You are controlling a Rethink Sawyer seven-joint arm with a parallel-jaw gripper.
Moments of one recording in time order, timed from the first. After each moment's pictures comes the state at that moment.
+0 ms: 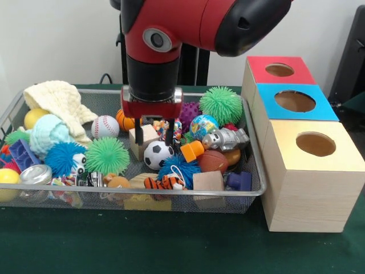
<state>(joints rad) 0.29 0.29 -1.14 0.88 -1.66 -1.09 4.25</state>
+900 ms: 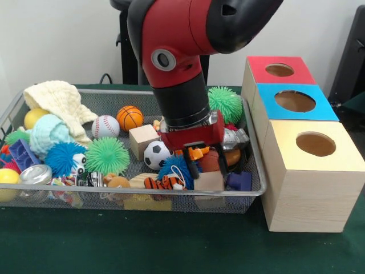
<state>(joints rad) 0.25 0.19 -1.00 0.84 -1.39 -1.08 4.30</state>
